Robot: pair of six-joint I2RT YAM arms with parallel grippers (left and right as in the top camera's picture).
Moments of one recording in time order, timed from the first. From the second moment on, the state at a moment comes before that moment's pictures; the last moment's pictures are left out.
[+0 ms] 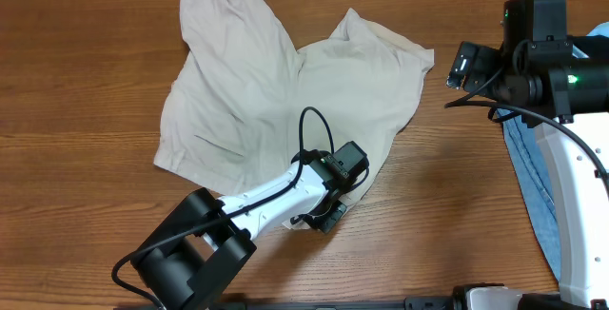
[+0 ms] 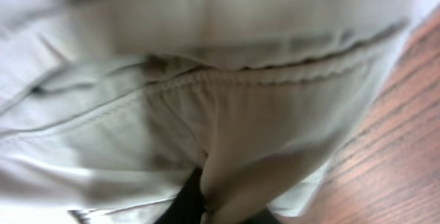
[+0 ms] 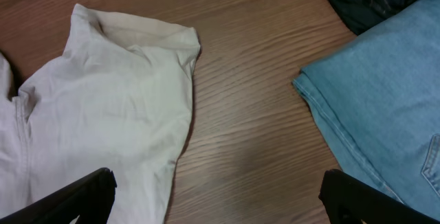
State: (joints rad) left arm -0.86 1.84 1.11 -0.86 0.03 -0.19; right arm 0.06 1.49 1.67 -1.19 0.17 0.36
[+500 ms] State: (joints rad) left arm -0.80 1.58 1.34 -1.20 -0.06 -0.20; right arm 0.06 1.49 1.67 -1.21 0.16 0.40
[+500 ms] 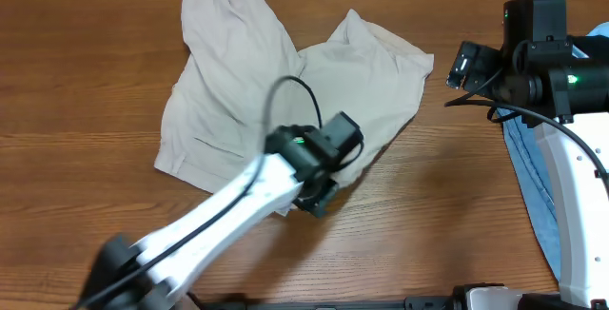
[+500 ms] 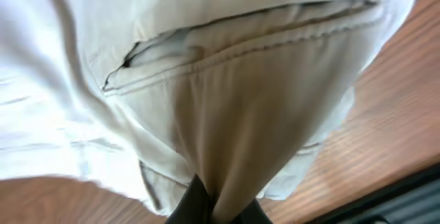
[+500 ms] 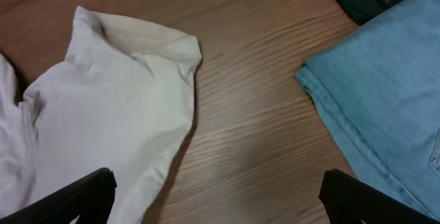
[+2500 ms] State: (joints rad) left arm -0.72 1.24 1.39 -1.34 -0.29 -0.26; right arm 0.04 1.55 0.83 -0.59 -0.36 0.63
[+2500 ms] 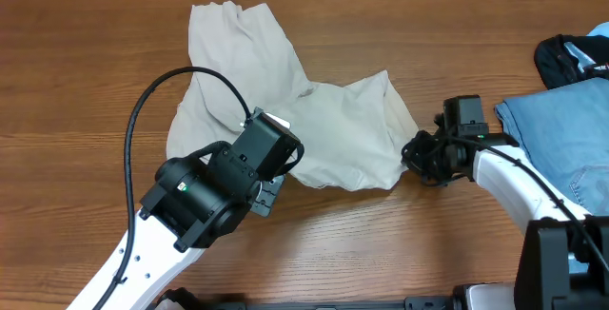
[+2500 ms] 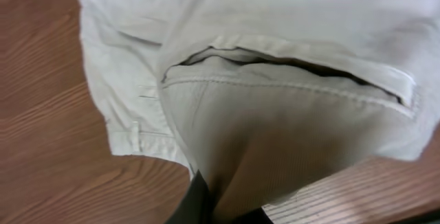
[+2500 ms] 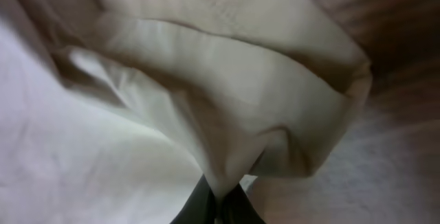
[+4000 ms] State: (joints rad) left arm -0.70 1.24 2.07 -1.48 -0.48 -0.25; right arm -0.17 1.38 2.17 -1.25 -0.21 0.41
